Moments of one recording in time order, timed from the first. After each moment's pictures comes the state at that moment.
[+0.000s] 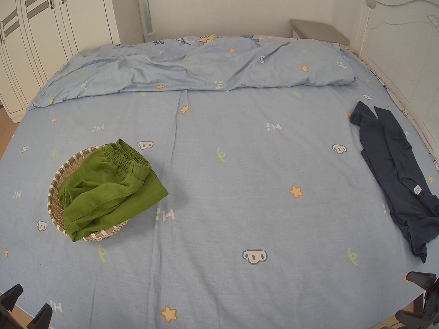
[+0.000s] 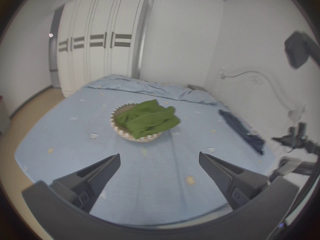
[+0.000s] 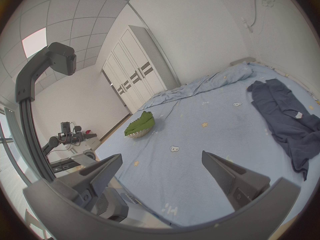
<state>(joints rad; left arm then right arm) 0.04 0.14 -0.41 0.49 -0.17 -0.13 0.11 0.28 -0.19 0.09 0.61 0.17</state>
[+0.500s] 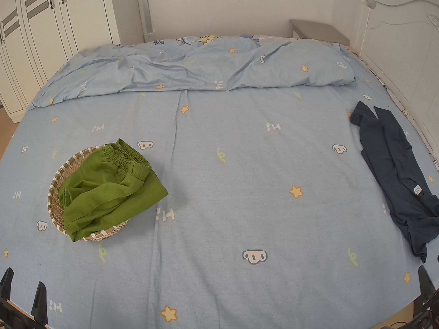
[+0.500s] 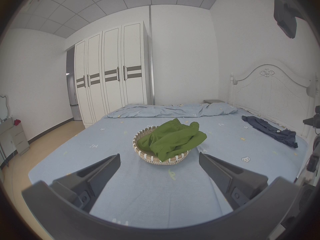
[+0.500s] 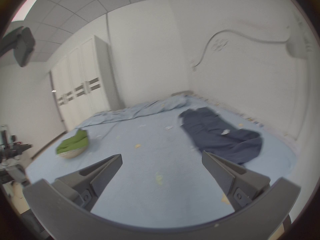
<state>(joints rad) 0.01 0.02 -0.06 -0.01 0.07 0.02 0.01 0.05 -0.08 0.06 0.02 0.13</state>
